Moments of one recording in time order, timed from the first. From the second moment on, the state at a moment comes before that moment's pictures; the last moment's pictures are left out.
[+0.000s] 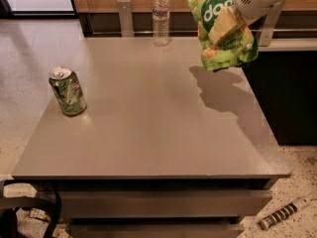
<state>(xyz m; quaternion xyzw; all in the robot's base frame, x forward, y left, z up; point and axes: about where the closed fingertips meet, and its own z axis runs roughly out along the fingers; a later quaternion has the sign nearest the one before) 0.633 -0.183 0.990 -0.25 0.93 -0.01 0.28</state>
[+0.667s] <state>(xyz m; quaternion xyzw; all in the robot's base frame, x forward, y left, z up) 0.641 -0.184 1.001 -0.25 0.92 -0.01 0.29</state>
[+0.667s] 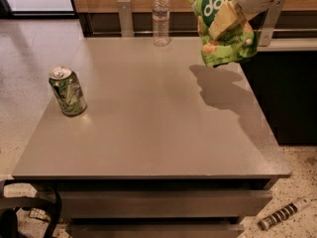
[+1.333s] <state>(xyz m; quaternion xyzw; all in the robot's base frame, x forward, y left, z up) 0.701 -0.179 0.996 -0.25 0.91 -0.02 0.33</state>
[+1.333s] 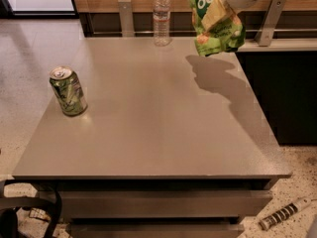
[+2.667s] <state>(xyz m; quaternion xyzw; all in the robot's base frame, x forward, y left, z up) 0.819 -0.222 0.932 -0.15 0.94 -0.01 0.32</state>
